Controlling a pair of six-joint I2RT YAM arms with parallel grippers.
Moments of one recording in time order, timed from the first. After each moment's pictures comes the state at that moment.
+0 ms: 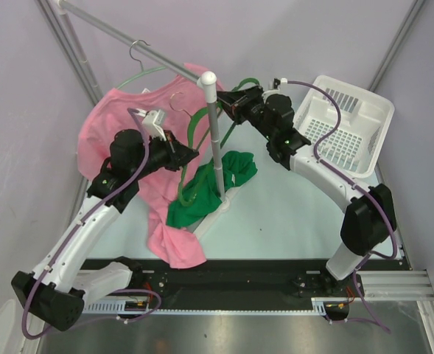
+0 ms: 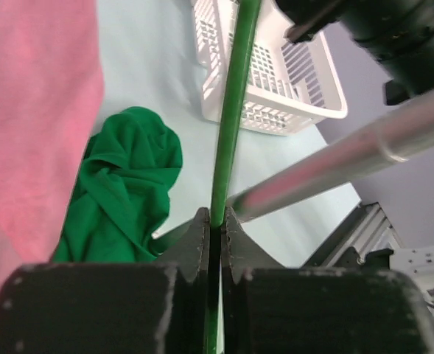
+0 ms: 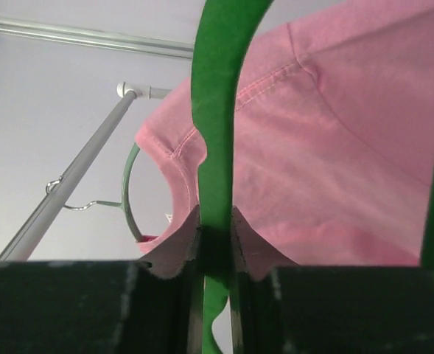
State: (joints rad) left arm -0.41 1.04 1.07 -0.28 0.35 -0.47; right arm 0.59 1.66 1.45 0.31 -0.07 1.44
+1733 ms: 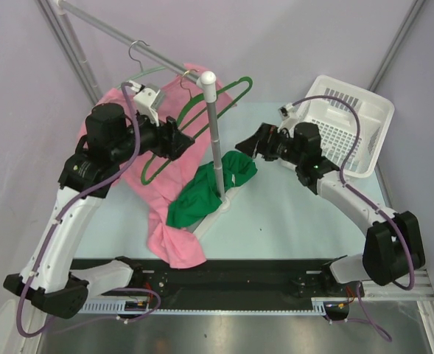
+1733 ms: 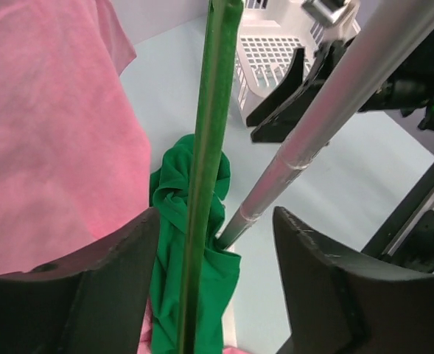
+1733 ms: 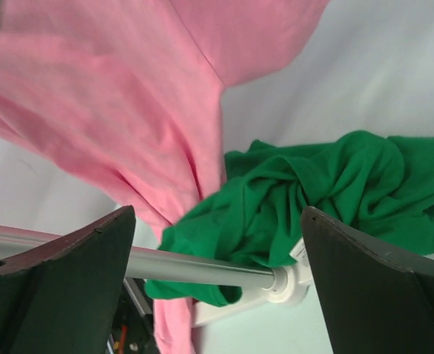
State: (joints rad) left arm -0.43 1.15 1.55 -0.68 0.36 -0.07; right arm 0.39 1.37 1.00 0.19 -0.46 0.67
